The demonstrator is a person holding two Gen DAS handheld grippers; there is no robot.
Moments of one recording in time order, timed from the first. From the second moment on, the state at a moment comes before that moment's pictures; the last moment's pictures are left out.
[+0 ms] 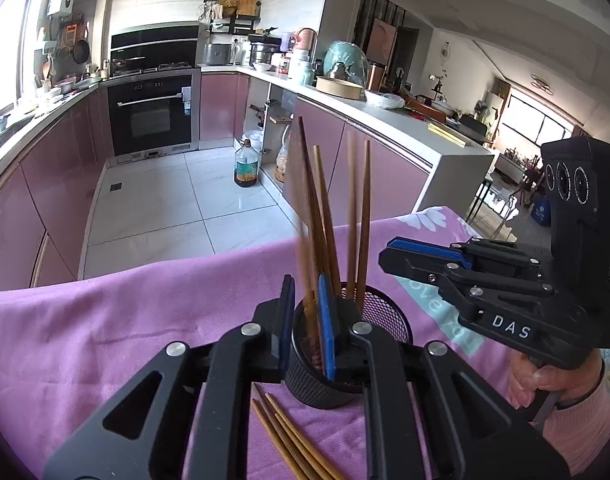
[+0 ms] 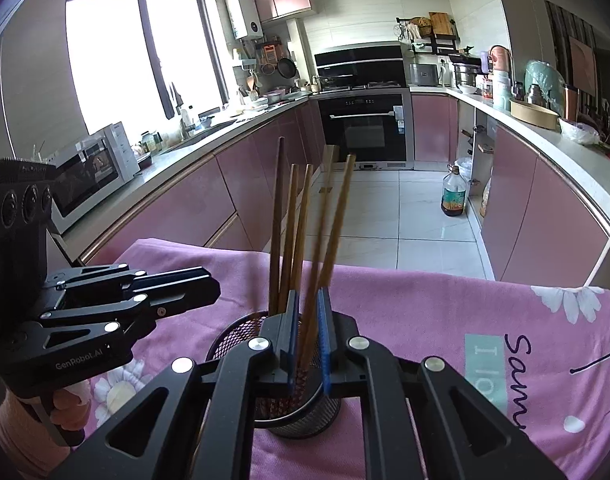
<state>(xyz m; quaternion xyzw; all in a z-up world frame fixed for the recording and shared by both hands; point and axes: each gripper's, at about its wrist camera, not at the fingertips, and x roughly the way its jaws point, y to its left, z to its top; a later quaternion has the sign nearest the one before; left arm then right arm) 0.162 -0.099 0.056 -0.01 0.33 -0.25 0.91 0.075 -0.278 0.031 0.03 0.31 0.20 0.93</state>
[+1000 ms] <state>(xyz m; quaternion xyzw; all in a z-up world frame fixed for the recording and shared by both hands) 0.066 -0.025 -0.012 -0.02 0.31 -0.18 0.93 -0.008 -0.256 -0.034 0.03 0.36 0.30 0.88</state>
